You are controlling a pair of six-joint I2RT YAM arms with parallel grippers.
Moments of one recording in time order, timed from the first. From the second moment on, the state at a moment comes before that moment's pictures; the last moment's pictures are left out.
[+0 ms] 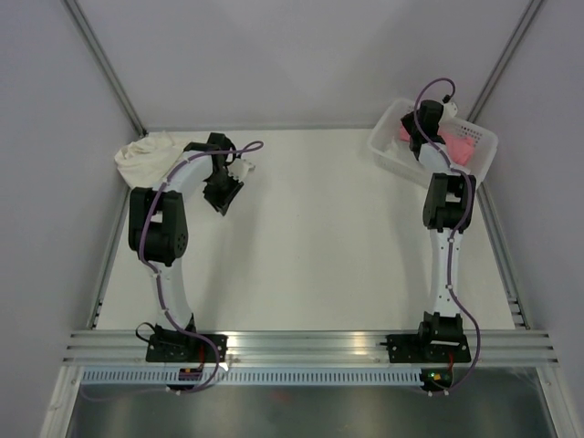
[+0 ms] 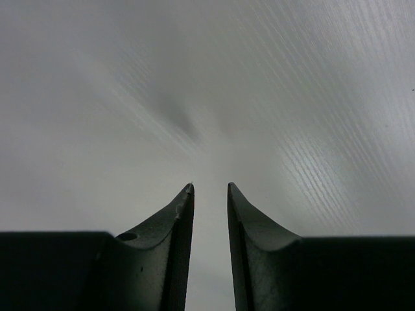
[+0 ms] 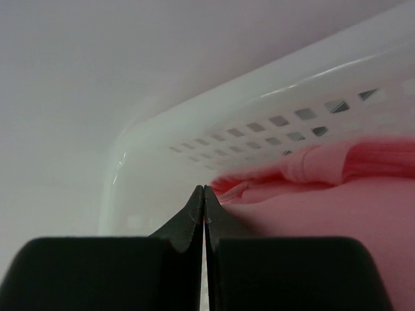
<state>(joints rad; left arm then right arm) -0.18 2.03 1.62 -0.99 0.05 0.47 -0.09 2.68 2.28 0.10 0.12 0.85</state>
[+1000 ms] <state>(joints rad) -0.17 1.97 1.59 -0.99 0.09 0.47 -0.27 1.99 1.64 0.12 0.08 0.64</state>
